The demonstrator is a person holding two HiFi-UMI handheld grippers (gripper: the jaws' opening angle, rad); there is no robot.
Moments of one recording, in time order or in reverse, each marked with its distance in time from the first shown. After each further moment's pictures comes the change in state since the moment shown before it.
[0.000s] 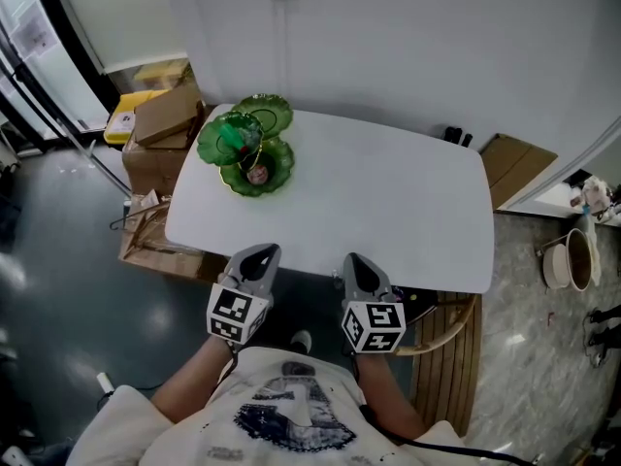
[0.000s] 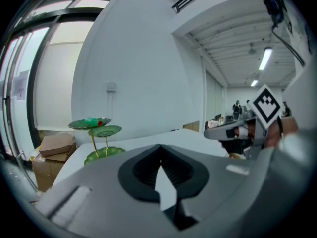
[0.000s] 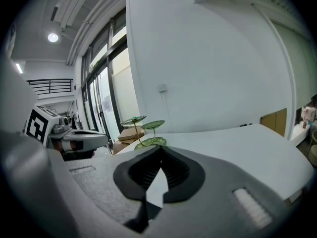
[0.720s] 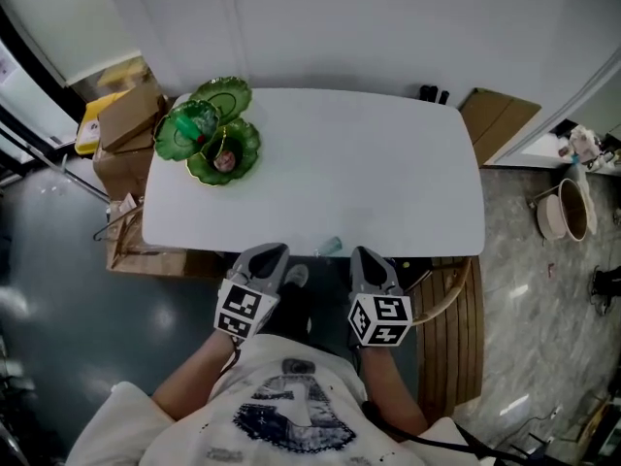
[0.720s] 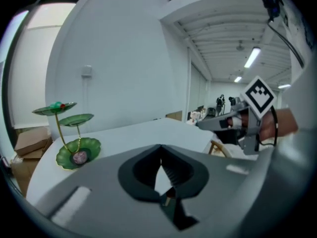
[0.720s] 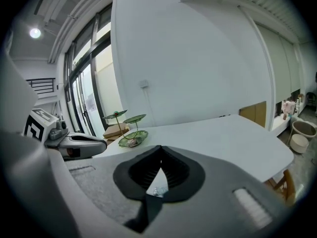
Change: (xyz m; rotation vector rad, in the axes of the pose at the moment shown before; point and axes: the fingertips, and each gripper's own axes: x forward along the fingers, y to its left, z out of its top) left arm 0.043 -0.071 -0.041 0.054 0.129 -0.215; right arm -0.037 -0.063 -0.039 0.081 0.048 -0.164
